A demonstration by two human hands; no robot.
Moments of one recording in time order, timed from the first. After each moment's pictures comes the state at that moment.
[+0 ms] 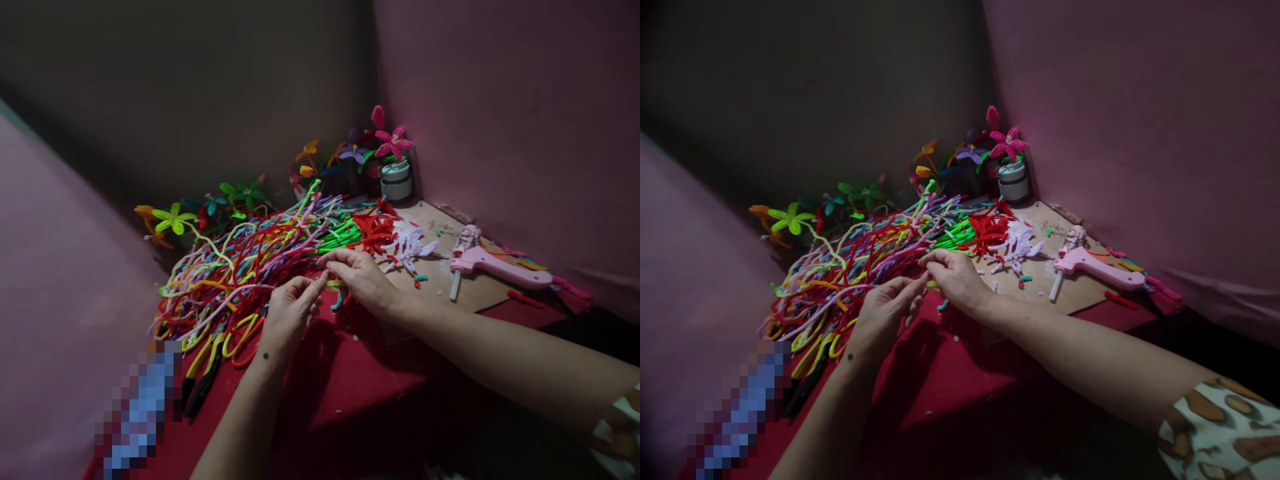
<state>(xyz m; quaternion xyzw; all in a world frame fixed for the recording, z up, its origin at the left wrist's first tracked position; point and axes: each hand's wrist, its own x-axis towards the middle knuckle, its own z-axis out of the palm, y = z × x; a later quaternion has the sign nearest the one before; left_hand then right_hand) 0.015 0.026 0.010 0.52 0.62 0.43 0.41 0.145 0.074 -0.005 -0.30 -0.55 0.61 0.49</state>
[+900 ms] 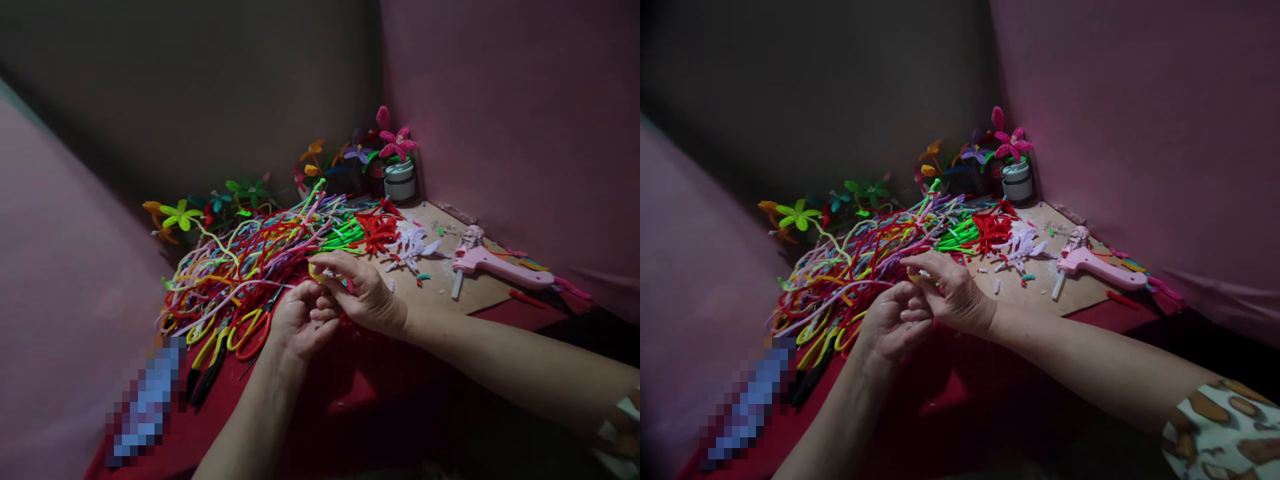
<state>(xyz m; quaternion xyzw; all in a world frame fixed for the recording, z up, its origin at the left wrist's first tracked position) 0.017 0.027 0.012 0.17 0.40 0.46 0.77 0.144 0.054 -0.011 -0.18 -0.73 0.29 0.59</state>
